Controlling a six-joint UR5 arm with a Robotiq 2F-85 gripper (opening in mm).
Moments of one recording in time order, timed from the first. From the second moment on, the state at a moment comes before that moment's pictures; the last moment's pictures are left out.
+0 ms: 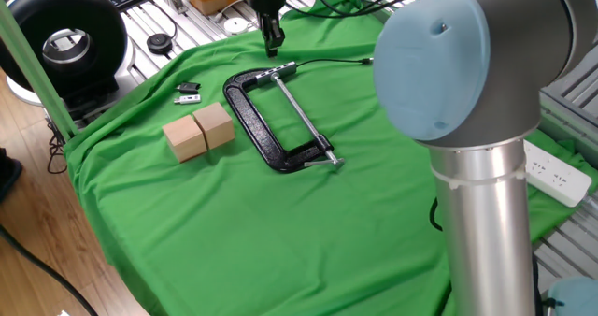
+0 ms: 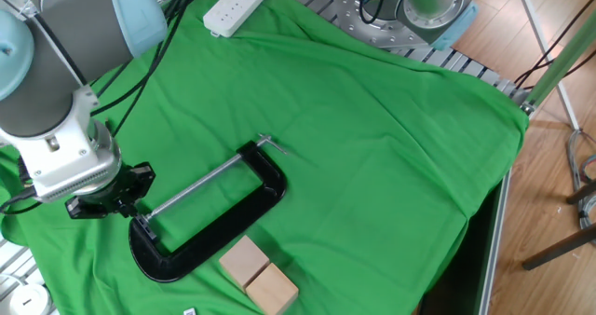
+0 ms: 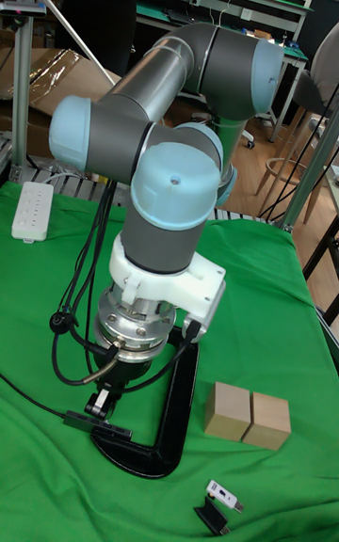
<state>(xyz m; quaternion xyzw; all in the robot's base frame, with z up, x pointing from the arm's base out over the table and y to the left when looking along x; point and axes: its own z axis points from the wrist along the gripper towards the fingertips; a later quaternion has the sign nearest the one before) 0.726 -0.048 0.068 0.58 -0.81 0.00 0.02</state>
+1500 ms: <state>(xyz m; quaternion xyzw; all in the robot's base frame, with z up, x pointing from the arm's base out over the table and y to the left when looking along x) 0.725 -0.057 0.048 0.62 -0.78 0.00 0.02</state>
